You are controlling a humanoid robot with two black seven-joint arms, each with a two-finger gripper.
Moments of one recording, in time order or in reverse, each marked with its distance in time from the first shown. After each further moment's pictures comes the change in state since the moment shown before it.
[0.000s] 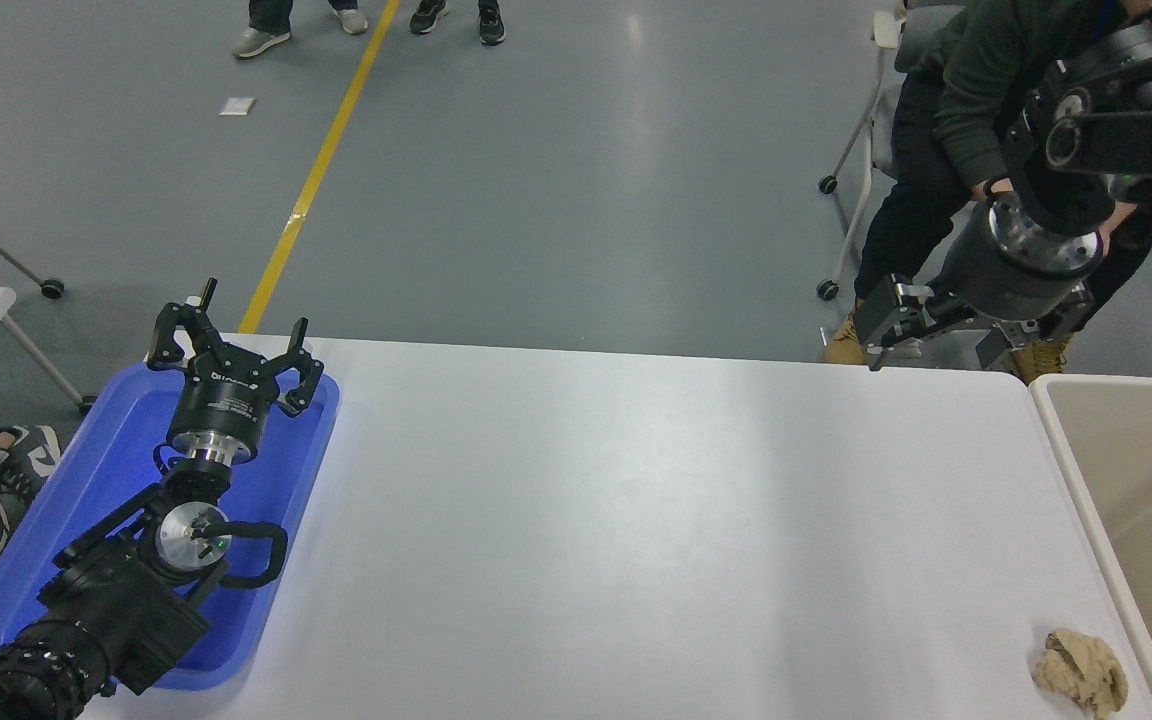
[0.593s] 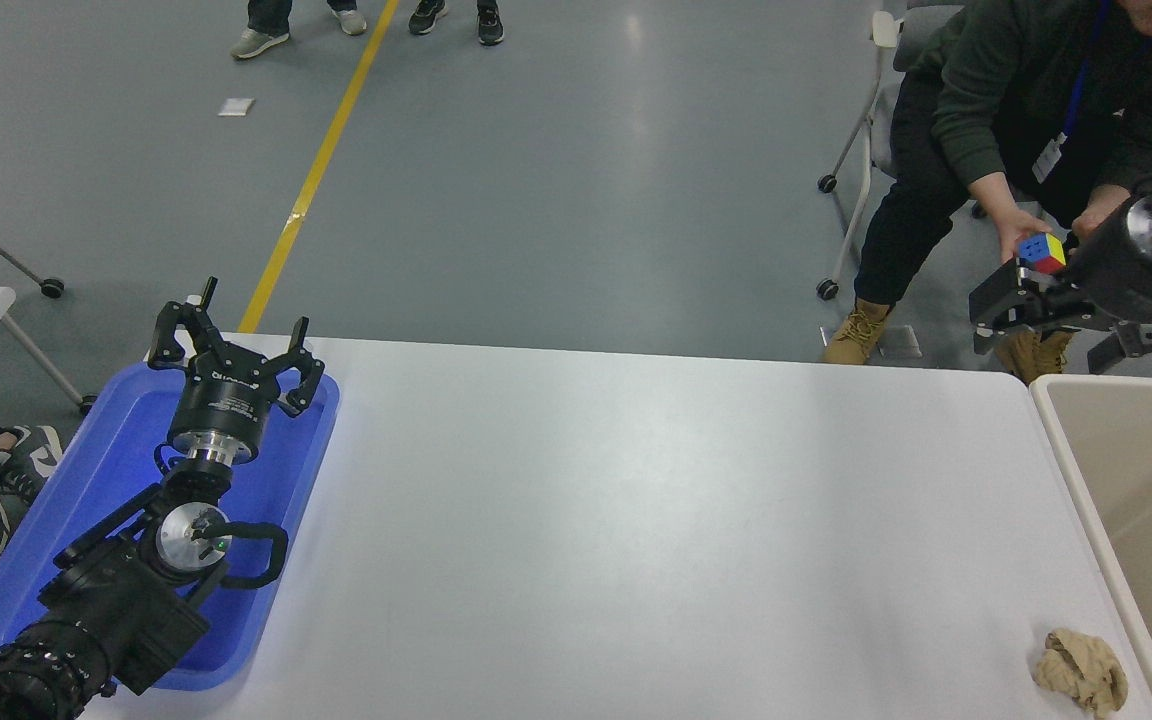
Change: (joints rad) left arm 0.000 0.000 0.000 0.000 0.001 0.000 0.000; right arm -0.074 -0.198 -0.055 -0.088 0.001 0.000 0.001
